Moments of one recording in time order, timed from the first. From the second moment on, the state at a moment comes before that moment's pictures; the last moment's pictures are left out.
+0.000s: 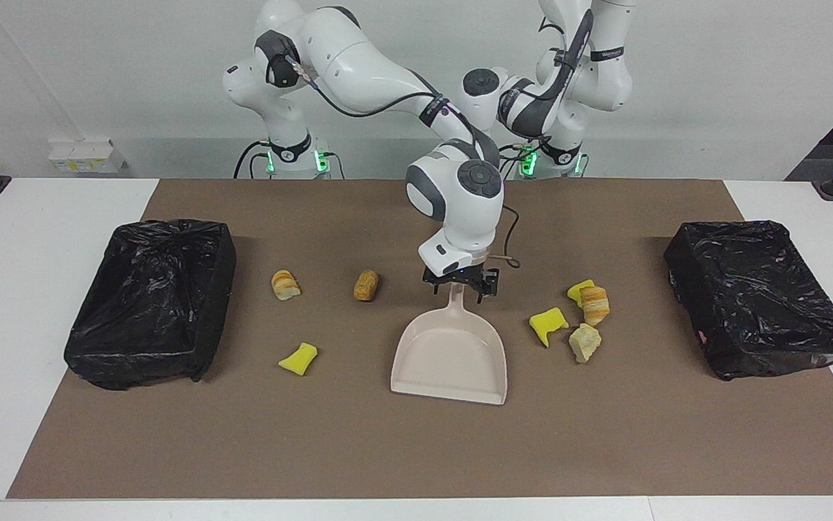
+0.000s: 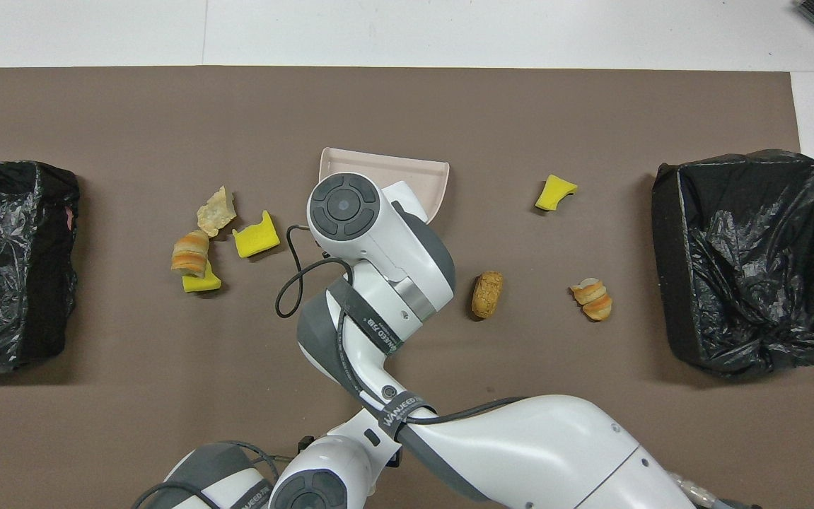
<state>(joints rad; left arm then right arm) -0.74 -0.21 -0.19 -2.56 -0.14 2.37 -0.72 0.62 0.67 0.04 -1.30 -0.06 1.99 0.95</state>
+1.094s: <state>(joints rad) -0.74 -0.27 -0.16 -2.53 -0.14 2.10 -0.66 0.60 0.67 0.04 -1.34 -0.06 2.07 0.95</state>
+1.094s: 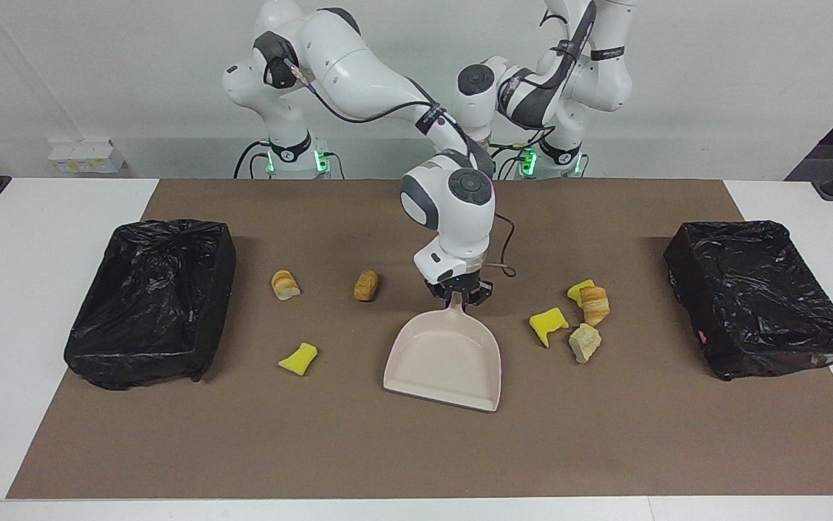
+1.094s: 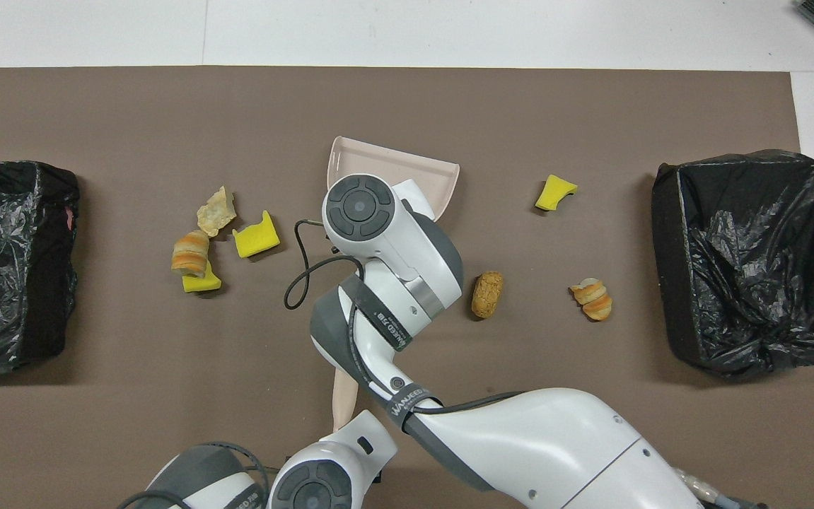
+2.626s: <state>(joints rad) 0.13 -0.21 -0.13 -2.18 -0.10 1.75 -0.22 0.50 0.54 0.04 -1.47 -0.13 1.90 -0.92</state>
